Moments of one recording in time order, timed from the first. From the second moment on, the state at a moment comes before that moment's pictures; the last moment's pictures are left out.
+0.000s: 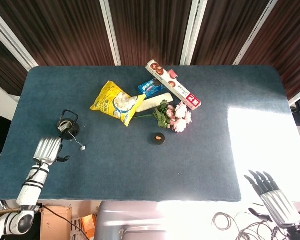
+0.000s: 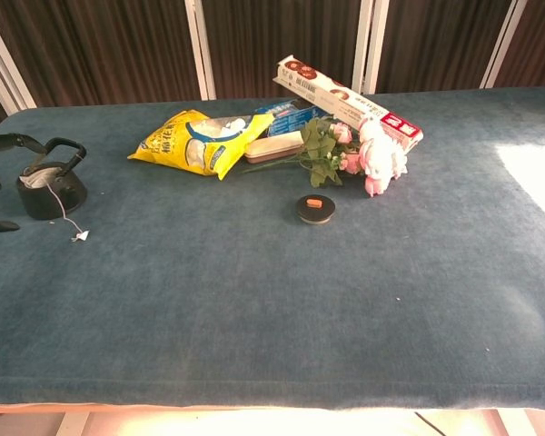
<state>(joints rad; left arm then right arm) -0.52 -1.37 -0.15 -1.42 1.10 1.07 0.24 0.01 -1.10 -0.18 -1.46 -1.81 1.51 0.07</state>
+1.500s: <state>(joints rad) -0.67 -1.47 -0.16 -1.12 0.81 0.79 0.36 0.02 -1.10 -0.17 -1.47 -1.79 1.50 0.07</state>
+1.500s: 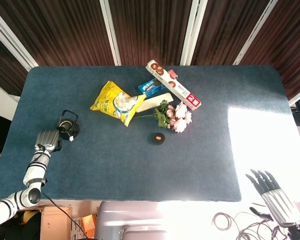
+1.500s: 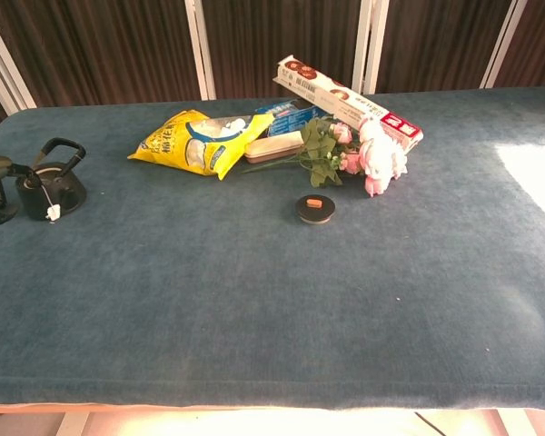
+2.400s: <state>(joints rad) -0.14 -1.24 0.13 -1.40 1.67 1.62 -0.15 0.00 -1.11 -0.18 -1.47 -1.82 1.52 0.03</state>
